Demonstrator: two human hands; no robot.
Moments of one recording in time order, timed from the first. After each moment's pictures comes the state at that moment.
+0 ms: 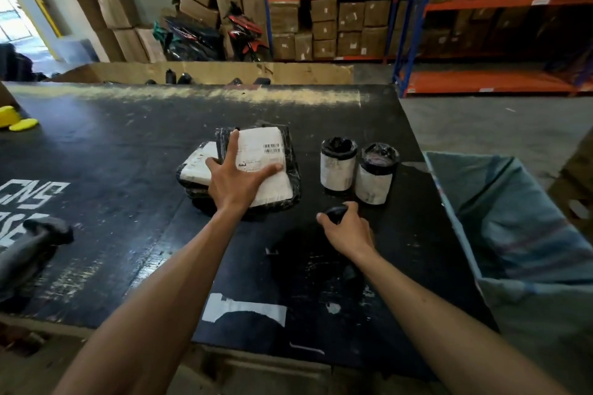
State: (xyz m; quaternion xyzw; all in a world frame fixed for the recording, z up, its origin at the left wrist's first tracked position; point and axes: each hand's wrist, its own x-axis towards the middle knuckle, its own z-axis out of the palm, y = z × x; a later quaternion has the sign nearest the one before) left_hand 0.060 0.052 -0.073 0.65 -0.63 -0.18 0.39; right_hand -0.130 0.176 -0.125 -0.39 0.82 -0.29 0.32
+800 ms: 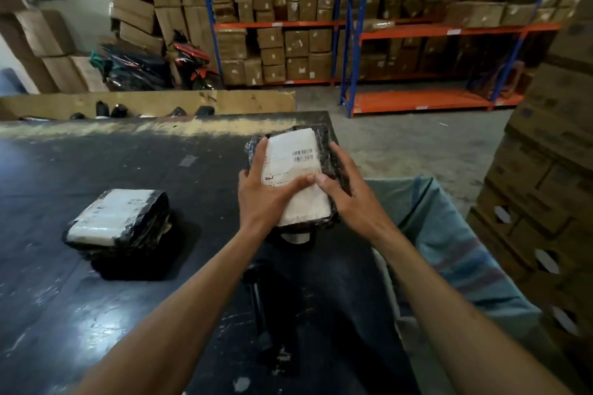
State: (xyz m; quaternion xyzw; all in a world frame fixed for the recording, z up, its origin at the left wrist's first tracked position) left_hand -0.158 0.092 -0.039 0.45 -0.70 -0.34 0.44; right_hand -0.309 0.198 -0.032 -0.51 0.62 -0.54 0.24
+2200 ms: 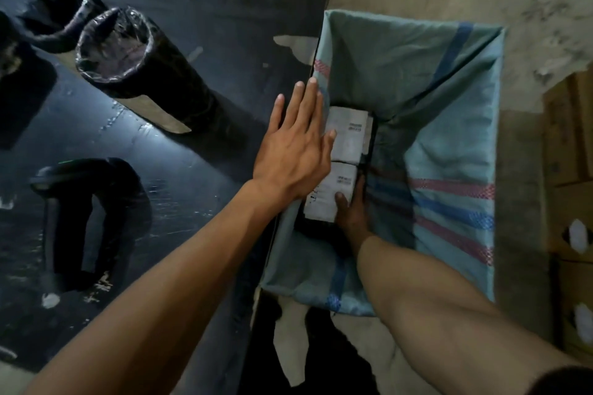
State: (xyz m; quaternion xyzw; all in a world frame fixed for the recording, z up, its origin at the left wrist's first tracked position) left_hand -0.393 0.138 -0.221 0.47 -0.88 -0.05 0.01; right_hand -0.502 0.238 -0.409 -0.24 0.76 -0.37 0.48
